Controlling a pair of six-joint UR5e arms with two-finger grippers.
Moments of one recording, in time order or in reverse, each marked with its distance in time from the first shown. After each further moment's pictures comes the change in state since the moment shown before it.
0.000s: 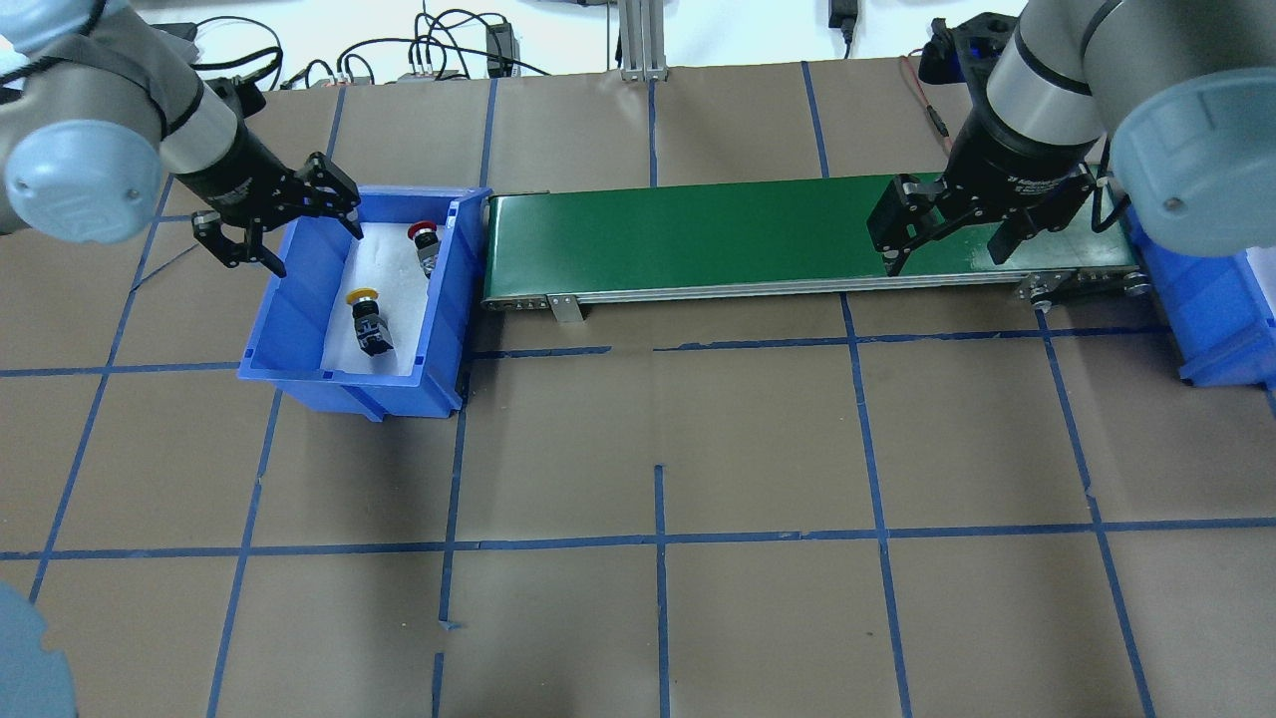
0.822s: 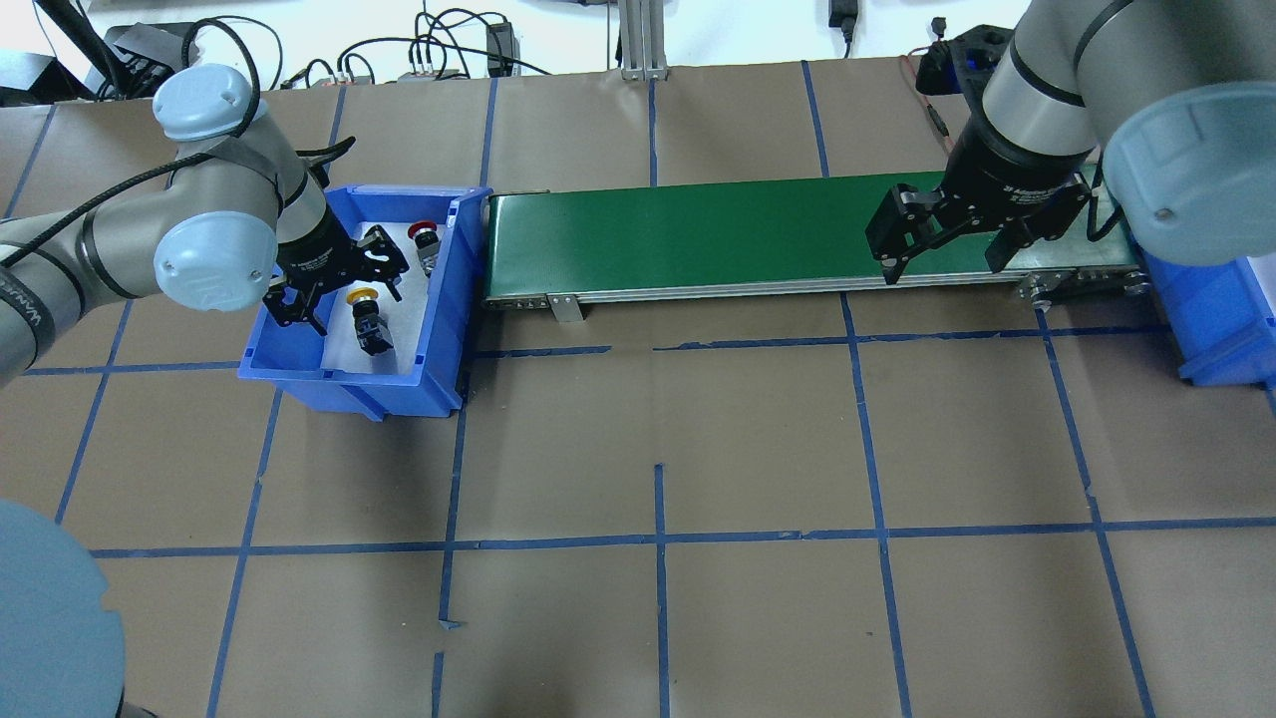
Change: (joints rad) left arm -0.056 -0.063 -0.022 0.059 0.139 -0.009; right arm 0.000 -0.002 0.007 -0.003 0.000 0.001
